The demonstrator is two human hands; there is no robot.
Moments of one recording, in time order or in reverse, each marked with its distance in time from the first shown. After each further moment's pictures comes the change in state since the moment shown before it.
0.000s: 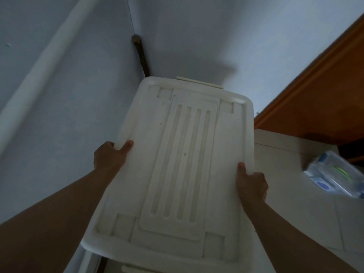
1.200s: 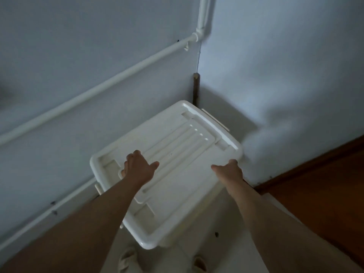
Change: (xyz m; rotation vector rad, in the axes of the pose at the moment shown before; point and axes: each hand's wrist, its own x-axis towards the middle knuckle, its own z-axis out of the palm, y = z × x) left_hand -0.242 0.119 0.012 -0.110 0.116 -0.339; right_hand 0.053 -0.112 -0.110 -0.475 -0.650 -0.620
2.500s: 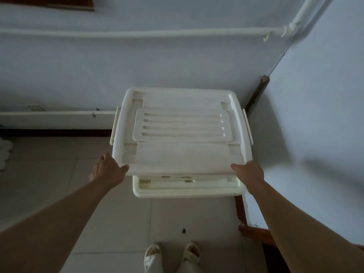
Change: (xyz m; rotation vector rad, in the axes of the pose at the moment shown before) left_hand -0.154 -0.027 0.120 -0.158 0.269 -0.747; right_hand 0.113 0.018 -0.087 -0.465 -0.249 -0.397
